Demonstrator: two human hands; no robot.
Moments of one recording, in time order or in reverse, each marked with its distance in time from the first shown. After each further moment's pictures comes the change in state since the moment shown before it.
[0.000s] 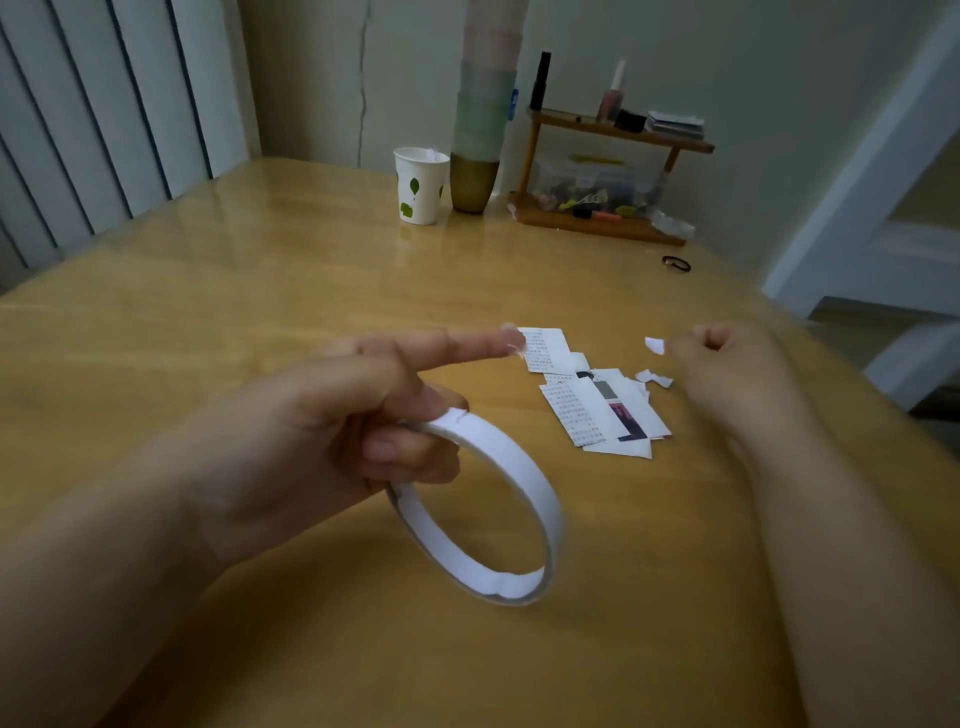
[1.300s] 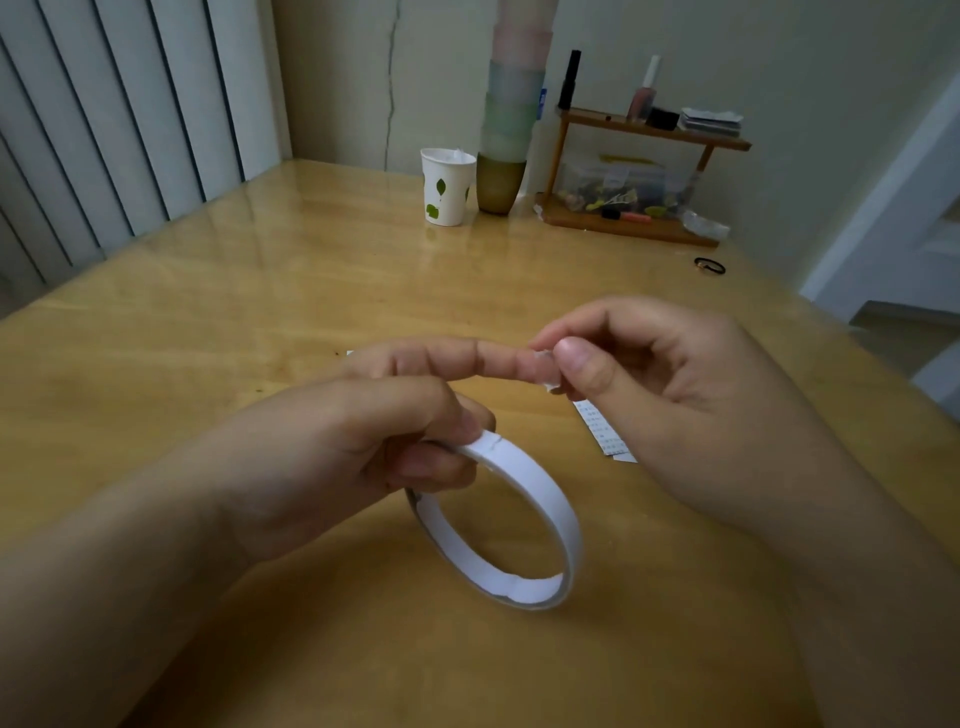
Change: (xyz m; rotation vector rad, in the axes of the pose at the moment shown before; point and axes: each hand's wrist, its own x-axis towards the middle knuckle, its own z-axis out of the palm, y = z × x) left_hand -0.008 0.012 0.024 0.061 0.111 -0.042; right_hand -0.071 -0.057 0.012 0.212 -0.424 -0.720
